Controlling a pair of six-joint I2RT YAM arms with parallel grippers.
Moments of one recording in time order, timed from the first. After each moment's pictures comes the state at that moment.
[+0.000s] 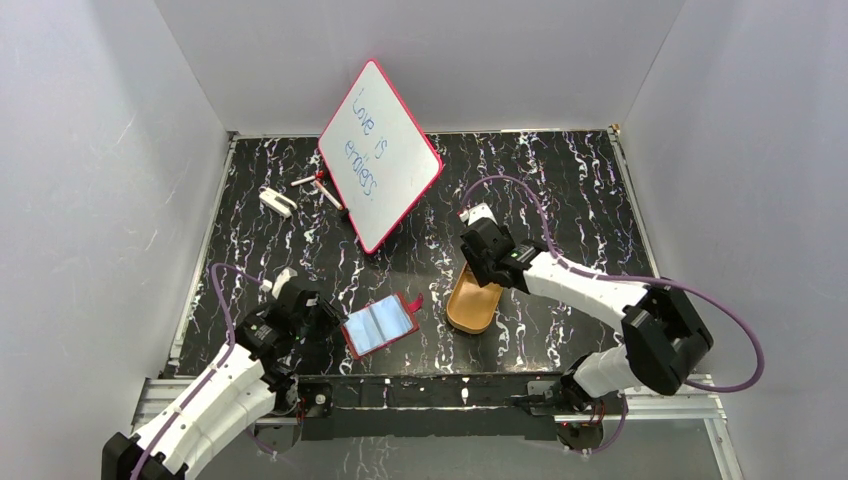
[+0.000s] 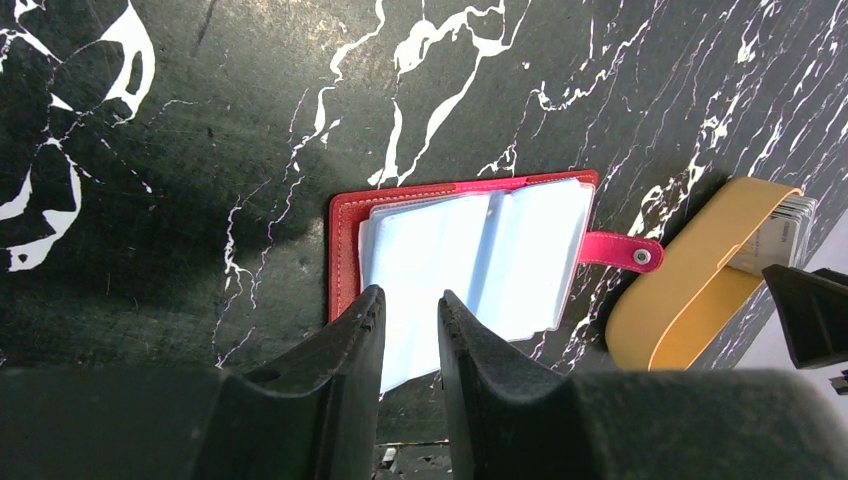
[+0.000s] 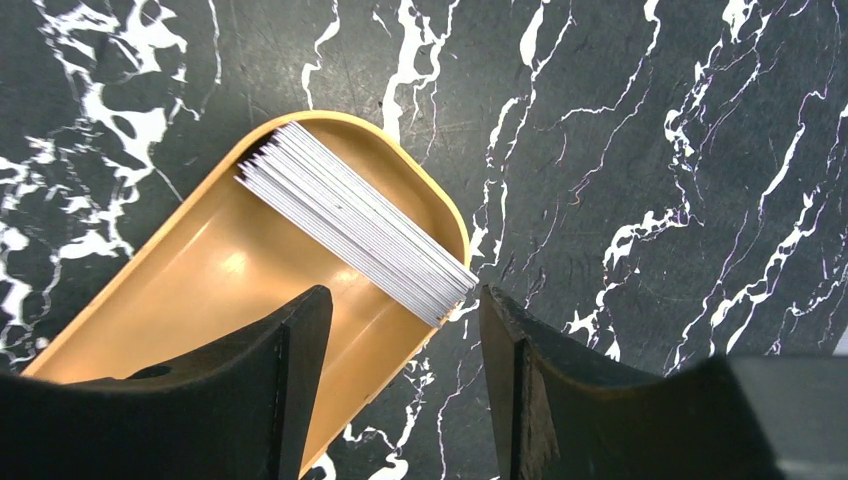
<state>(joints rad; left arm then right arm) -0.53 0.61 0.37 -0.68 -0.11 -1.19 0.78 1.38 0.87 -0.48 0.44 0.15</state>
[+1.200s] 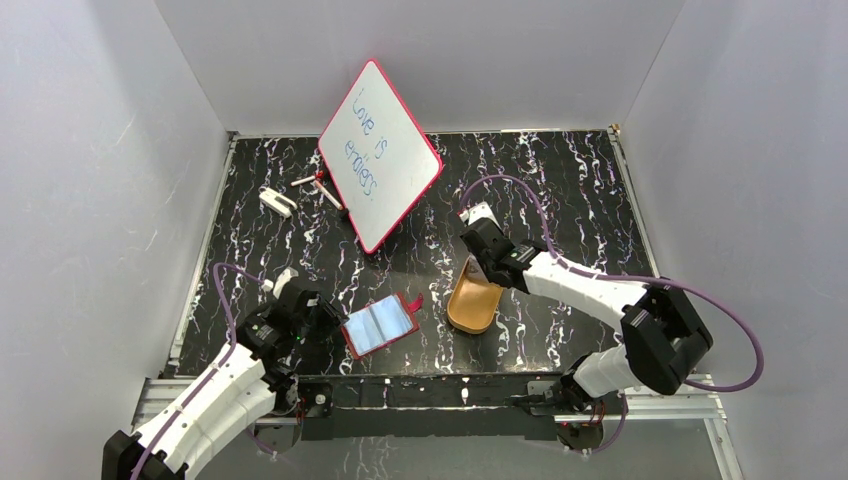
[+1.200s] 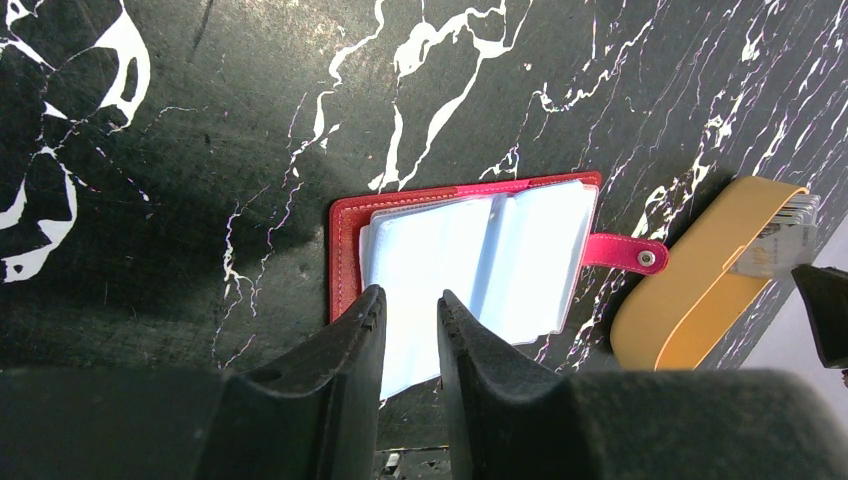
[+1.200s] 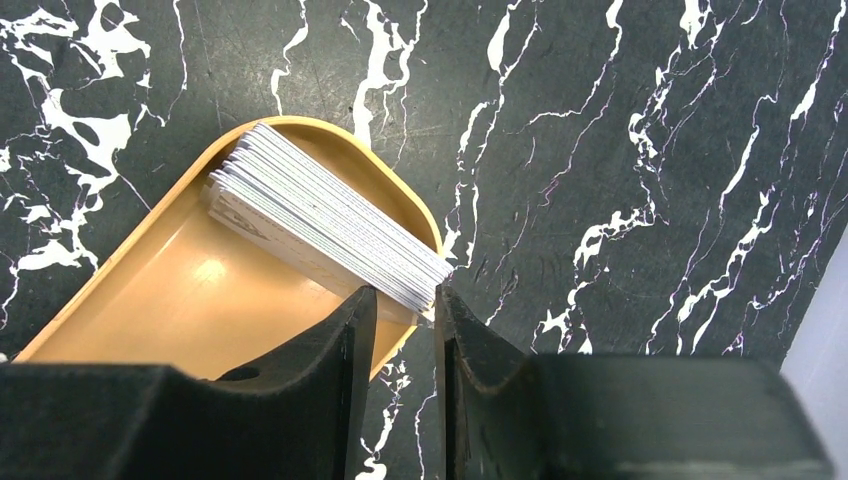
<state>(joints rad) -0.53 0.62 0.35 -0.65 -0.11 -1.18 0.78 1.40 0.87 -0.48 0.50 0.13</state>
